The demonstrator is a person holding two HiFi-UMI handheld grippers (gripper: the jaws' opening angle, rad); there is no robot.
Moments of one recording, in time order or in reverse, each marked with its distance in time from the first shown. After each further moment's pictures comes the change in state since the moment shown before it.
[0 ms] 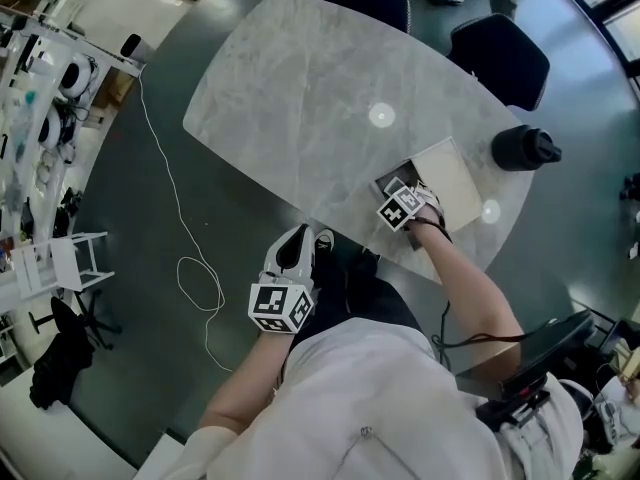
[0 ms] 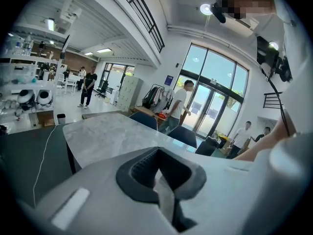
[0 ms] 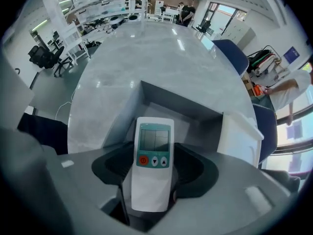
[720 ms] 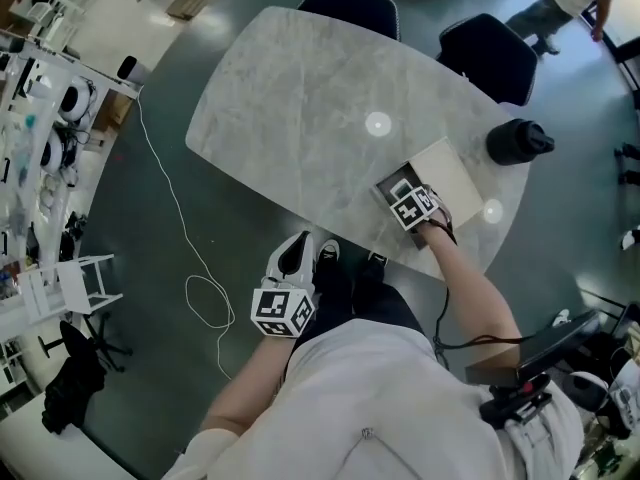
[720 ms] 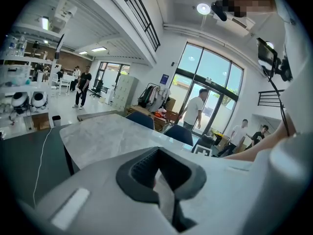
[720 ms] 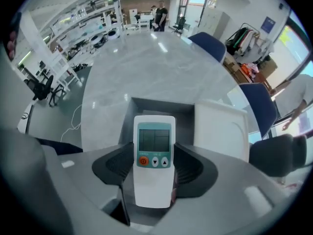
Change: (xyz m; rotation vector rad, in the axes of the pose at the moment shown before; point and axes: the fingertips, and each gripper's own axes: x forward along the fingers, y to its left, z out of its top) left arm -0.013 0.006 0.007 0.034 0.022 -0.056; right arm -0.042 -0.003 -0.005 0.264 -0.070 0.056
